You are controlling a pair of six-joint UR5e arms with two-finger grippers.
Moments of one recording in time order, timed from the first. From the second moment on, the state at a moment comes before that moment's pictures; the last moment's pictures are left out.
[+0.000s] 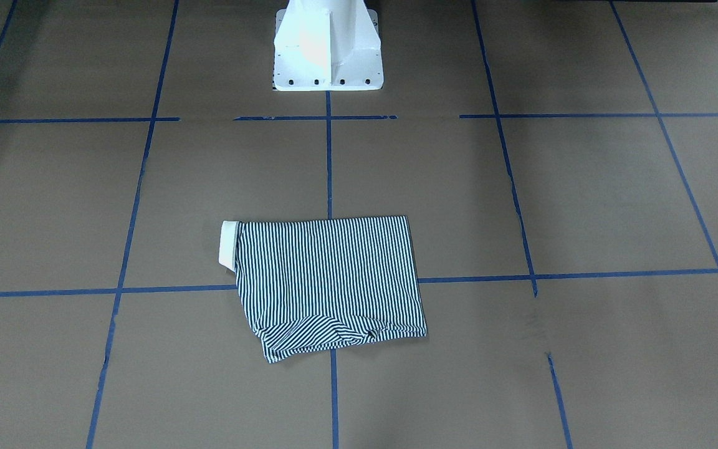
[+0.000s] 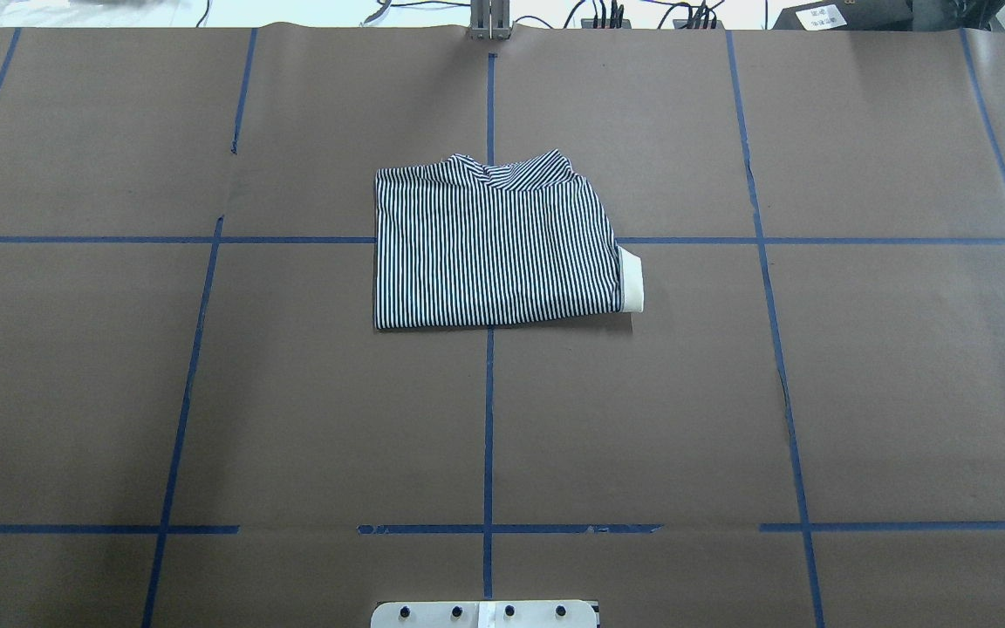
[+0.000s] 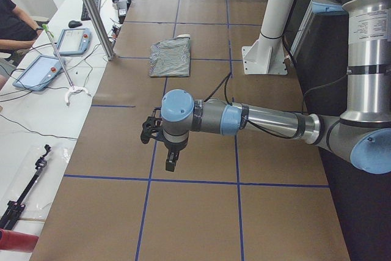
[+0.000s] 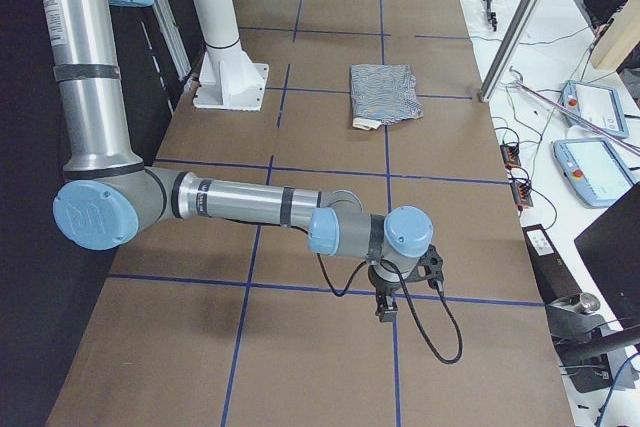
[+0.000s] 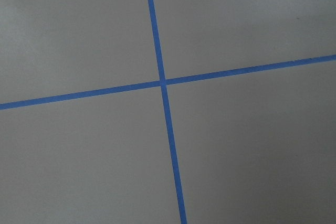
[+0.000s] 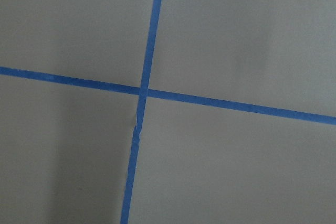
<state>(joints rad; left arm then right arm) -1.62 -1.47 -1.83 -1.53 -2.39 0.11 1.58 -1.47 1.41 -1.58 2.33 -0.20</state>
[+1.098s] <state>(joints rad) -1.62 -1.47 -1.80 -1.53 -2.39 0.10 1.51 -1.48 1.40 -1.50 2.35 -0.11</state>
